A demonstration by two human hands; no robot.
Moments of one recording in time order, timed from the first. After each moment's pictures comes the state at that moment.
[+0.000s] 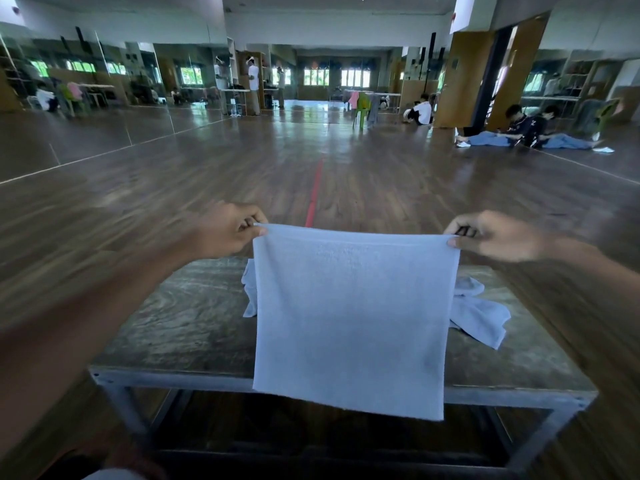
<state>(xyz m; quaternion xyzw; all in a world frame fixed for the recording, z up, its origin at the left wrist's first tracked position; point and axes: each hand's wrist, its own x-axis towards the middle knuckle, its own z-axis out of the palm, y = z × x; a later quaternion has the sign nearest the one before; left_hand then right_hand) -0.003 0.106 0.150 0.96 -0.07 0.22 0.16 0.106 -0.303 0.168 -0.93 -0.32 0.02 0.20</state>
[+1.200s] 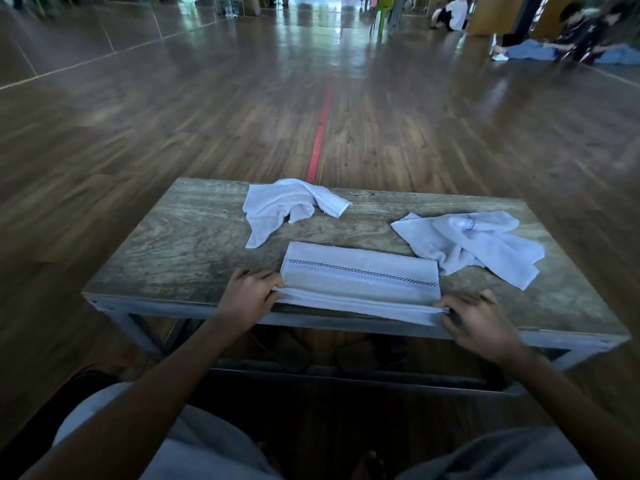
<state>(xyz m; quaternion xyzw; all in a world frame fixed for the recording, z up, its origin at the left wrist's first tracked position) -0.027 0.095 -0.115 0.99 -0.05 0.16 0.04 0.065 -0.320 -0.103 -0.93 -0.34 -0.13 0.07</state>
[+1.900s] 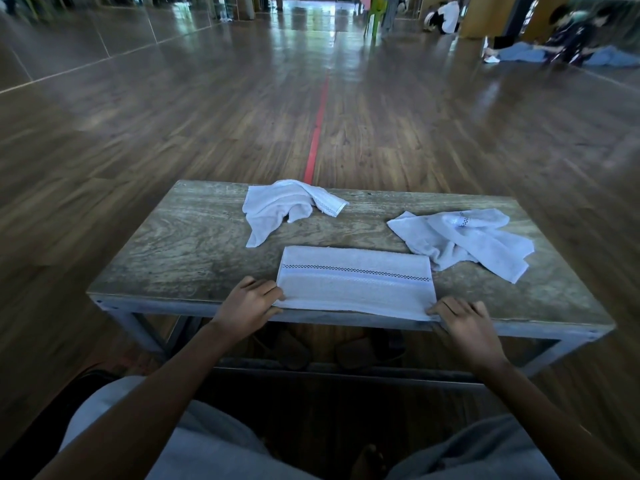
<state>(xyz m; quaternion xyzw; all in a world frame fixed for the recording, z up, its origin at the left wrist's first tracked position) -0.042 0.096 -0.119 0.97 -0.18 0.18 -0.01 0.034 -0.311 -0.116 -0.95 -0.30 -0.12 -0.01</state>
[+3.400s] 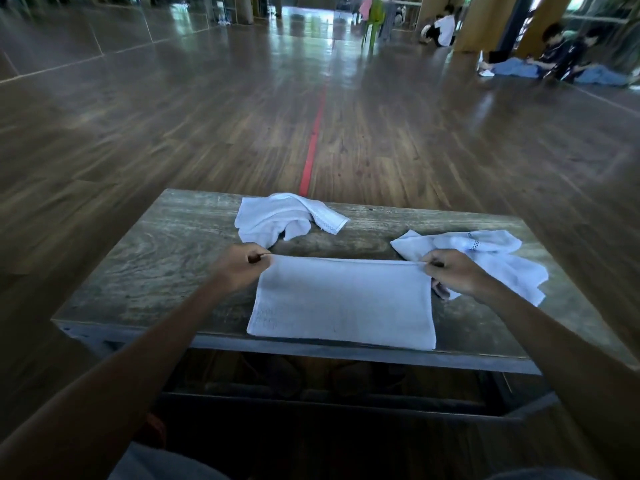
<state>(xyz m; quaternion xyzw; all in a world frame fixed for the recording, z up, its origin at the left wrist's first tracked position) 0.049 0.128 -0.067 0.92 0.12 0.08 0.37 0.158 -0.245 -0.032 -0.93 -0.13 0.14 0.31</state>
